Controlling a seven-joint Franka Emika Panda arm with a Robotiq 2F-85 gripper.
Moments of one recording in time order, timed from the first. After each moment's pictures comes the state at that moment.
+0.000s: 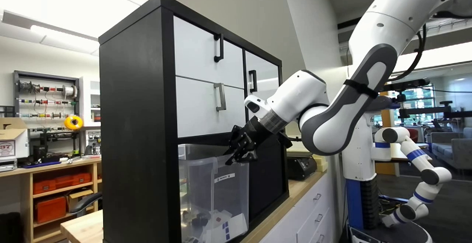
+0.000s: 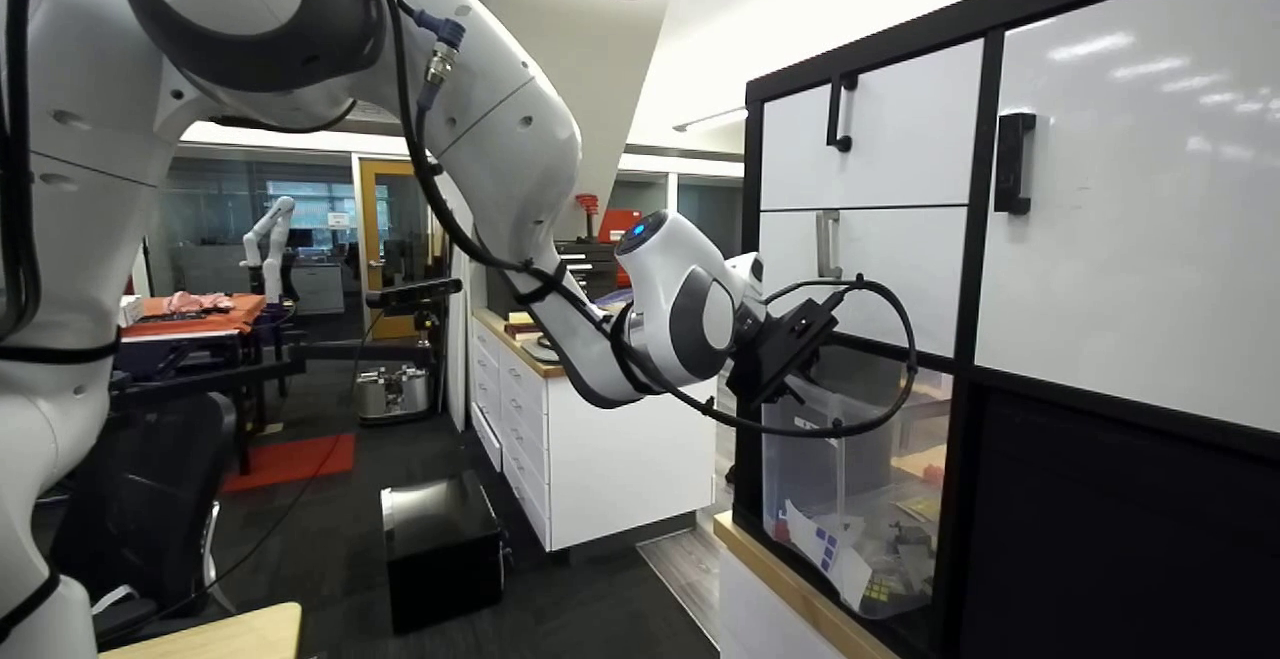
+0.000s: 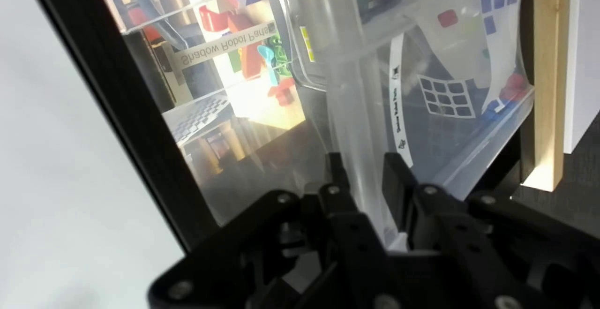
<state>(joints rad) -0.02 0.36 -0.05 -2.07 -0.61 3.38 -0.69</state>
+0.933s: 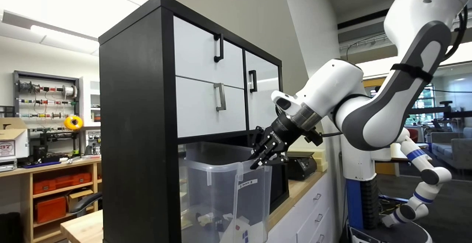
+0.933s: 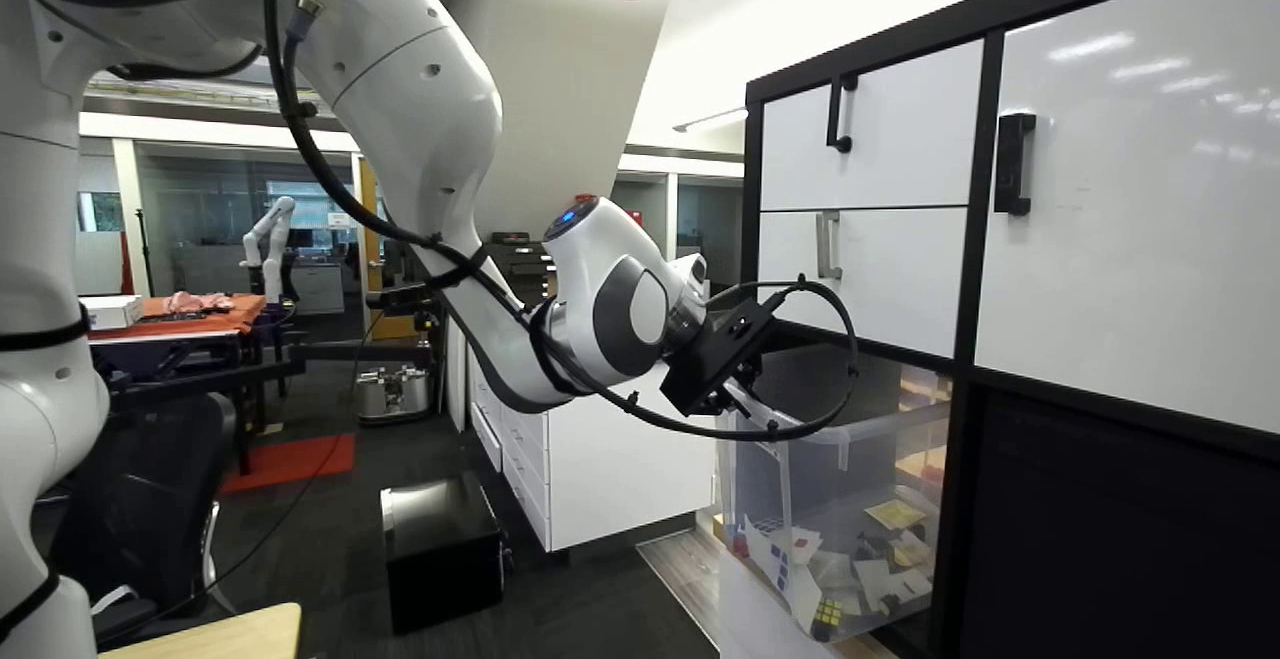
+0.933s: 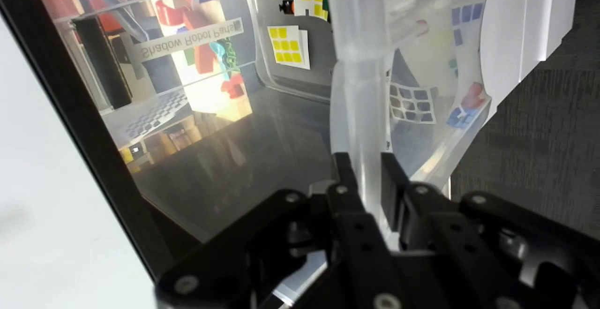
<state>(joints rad) -0.02 0.13 -0.06 -2.36 -0.71 3.39 -0.69</state>
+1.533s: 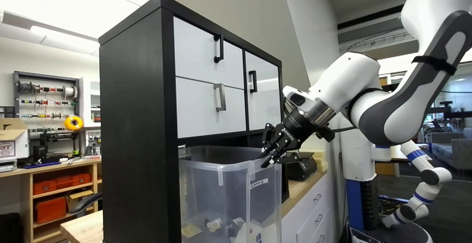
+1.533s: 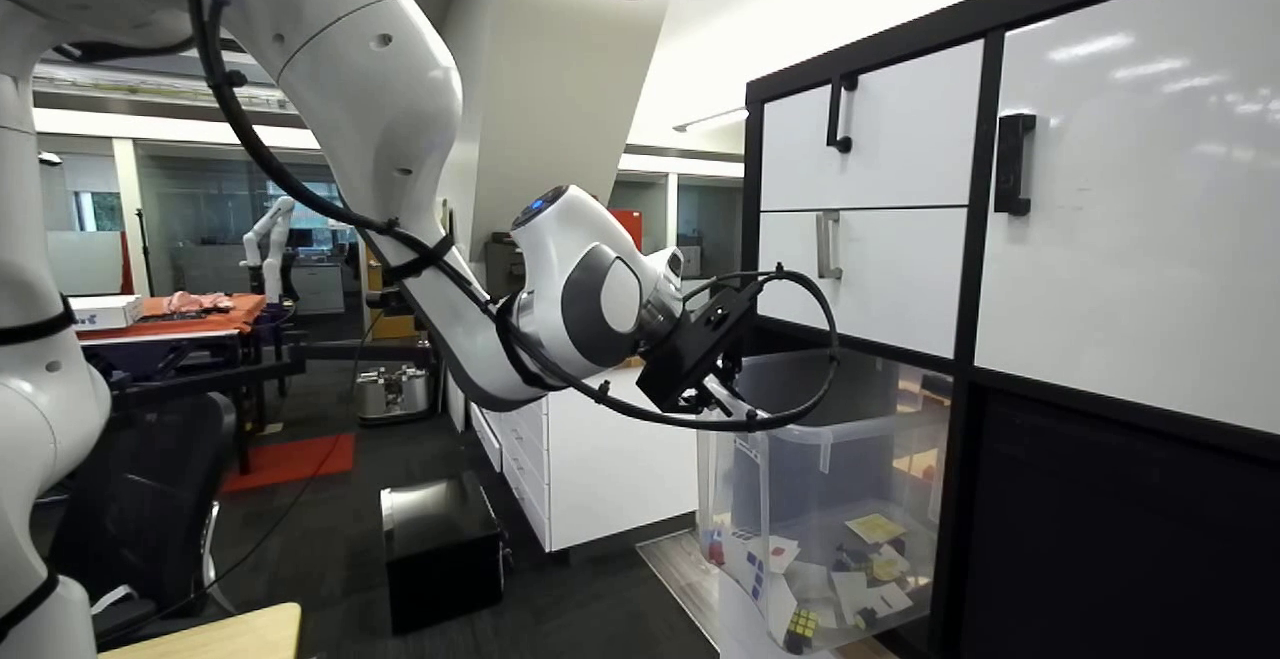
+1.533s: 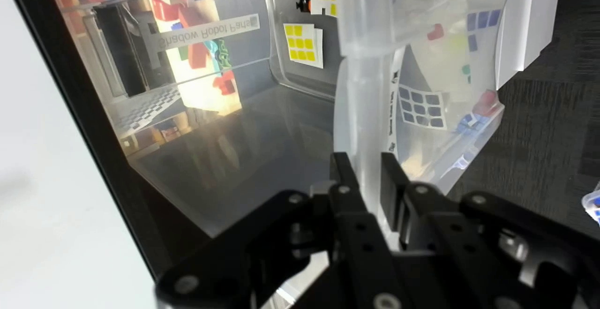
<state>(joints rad) -0.03 0.04 -0.07 -2.45 -0.77 3.39 -0.69</state>
